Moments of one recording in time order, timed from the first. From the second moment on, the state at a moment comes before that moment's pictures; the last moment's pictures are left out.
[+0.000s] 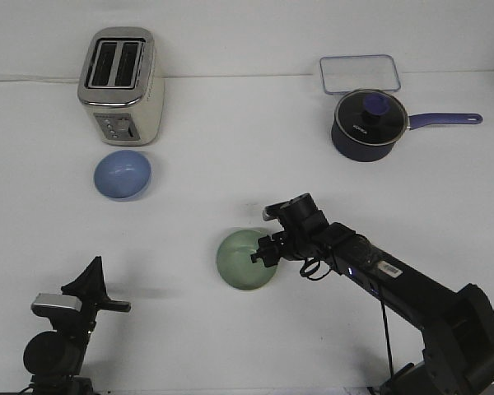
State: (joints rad) left arm -0.10 0.01 0.03 0.11 0.01 0.00; right arm 0.54 1.61 0.99 -0.41 -0.34 0.33
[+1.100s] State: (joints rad) left arm -0.10 0.01 0.03 0.11 0.01 0.00; right arm 0.21 0.95 0.91 -0.51 -0.05 0.07
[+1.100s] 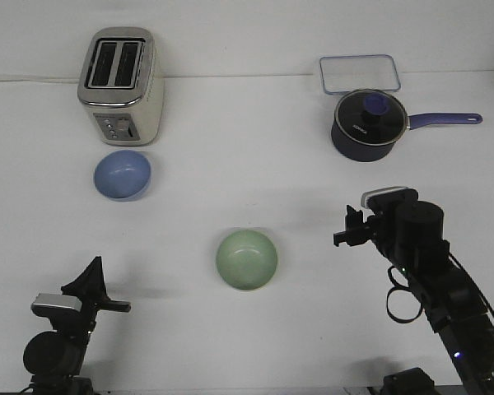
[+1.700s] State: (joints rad) left arm -0.10 0.01 0.03 0.11 0.01 0.00; right arm 0.20 0.63 0.53 -0.28 0.00 0.06
